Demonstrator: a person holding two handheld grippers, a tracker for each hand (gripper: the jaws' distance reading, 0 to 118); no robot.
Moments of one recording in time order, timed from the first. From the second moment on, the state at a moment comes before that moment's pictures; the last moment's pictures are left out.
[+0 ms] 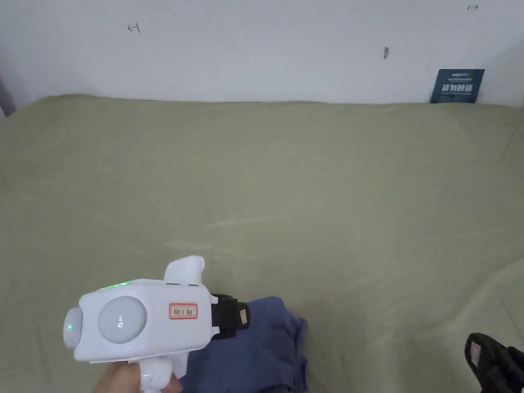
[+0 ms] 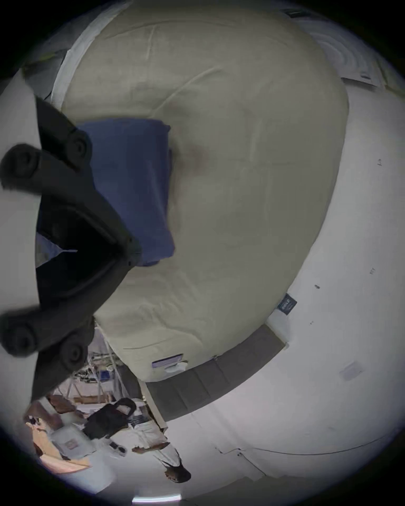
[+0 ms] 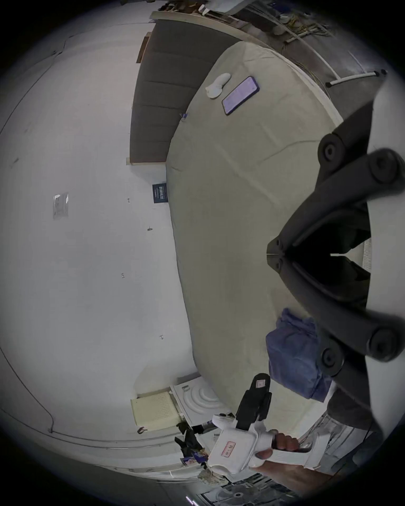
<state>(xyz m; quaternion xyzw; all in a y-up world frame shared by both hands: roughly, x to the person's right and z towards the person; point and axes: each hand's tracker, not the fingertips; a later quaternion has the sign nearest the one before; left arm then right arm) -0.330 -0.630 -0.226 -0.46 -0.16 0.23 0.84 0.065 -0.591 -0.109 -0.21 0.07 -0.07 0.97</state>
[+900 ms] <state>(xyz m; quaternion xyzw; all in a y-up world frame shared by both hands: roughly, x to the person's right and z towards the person) -0.427 -0.657 -0.217 -0.42 -0.19 0.38 0.80 -0.074 -0.664 -0.237 -0.42 0.40 -0.23 0.78</state>
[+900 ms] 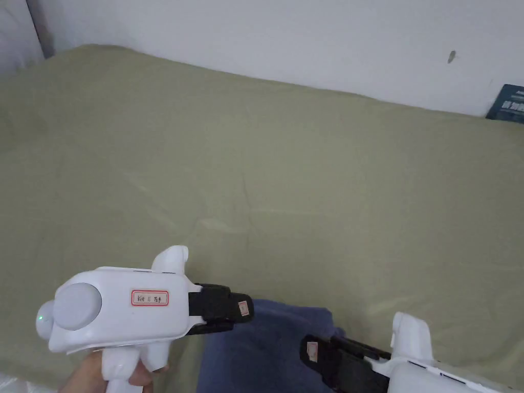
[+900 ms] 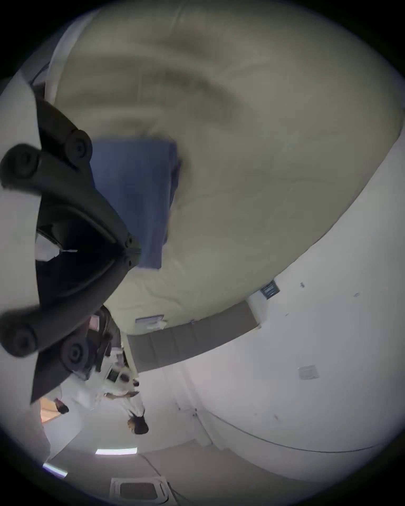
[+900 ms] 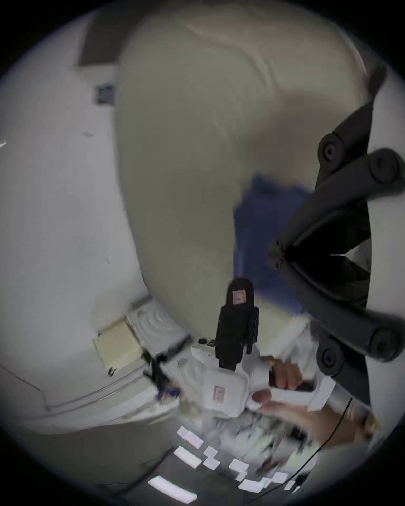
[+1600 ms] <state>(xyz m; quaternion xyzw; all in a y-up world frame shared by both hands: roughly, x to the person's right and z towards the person) -0.423 -0.762 -0.264 -0.51 -0.29 0.45 0.67 -0.043 -0.802 -0.315 -0.52 0.42 -0.48 0.57</state>
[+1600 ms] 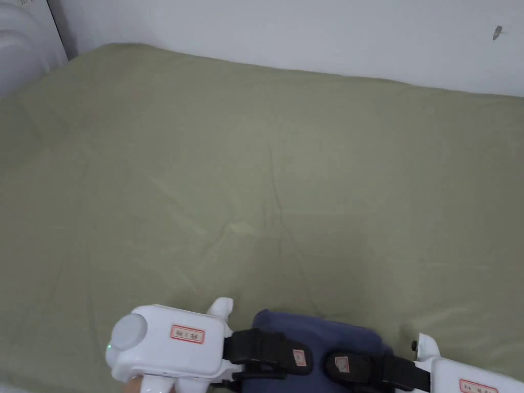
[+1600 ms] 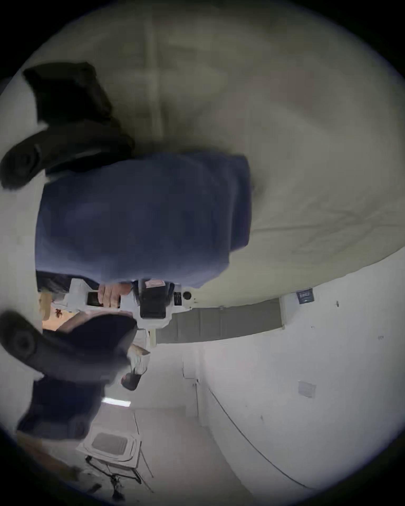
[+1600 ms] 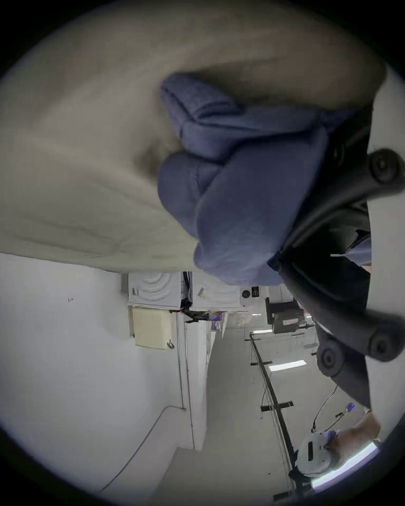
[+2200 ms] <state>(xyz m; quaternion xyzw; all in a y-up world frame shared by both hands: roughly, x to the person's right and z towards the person) -0.716 -0.668 -0.288 -0.54 -0.14 0.30 0.77 -0.013 -0.694 -0.265 -0.46 0.39 -0.35 0.71</state>
